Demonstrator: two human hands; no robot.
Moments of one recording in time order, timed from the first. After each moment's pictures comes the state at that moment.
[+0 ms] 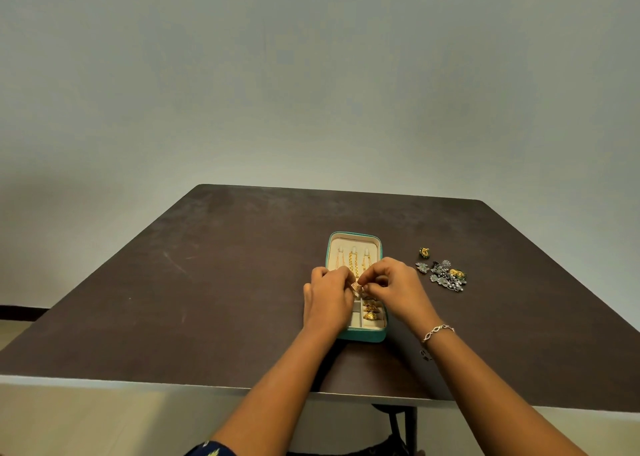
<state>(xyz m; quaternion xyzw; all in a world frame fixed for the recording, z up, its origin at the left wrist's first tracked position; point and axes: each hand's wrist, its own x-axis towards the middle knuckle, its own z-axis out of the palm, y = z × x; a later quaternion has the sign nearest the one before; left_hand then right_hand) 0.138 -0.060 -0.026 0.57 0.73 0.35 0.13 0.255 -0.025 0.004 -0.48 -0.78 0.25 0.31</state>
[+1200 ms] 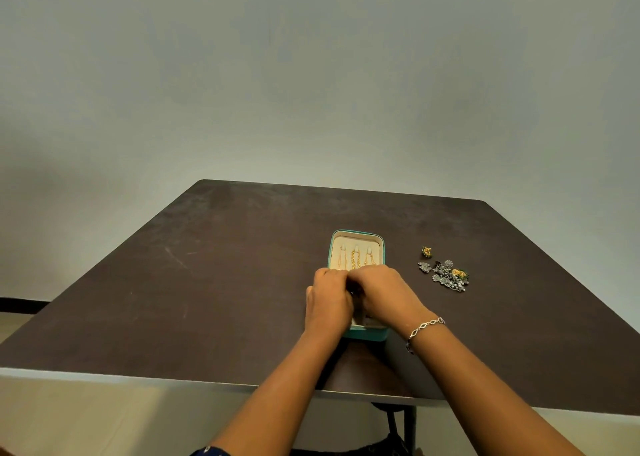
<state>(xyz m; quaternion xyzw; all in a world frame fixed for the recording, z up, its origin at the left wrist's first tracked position) 0.138 -0.067 -0.026 0.58 0.72 0.37 0.12 0.233 -0.032 0.011 -0.42 -0.90 0.01 0.08</state>
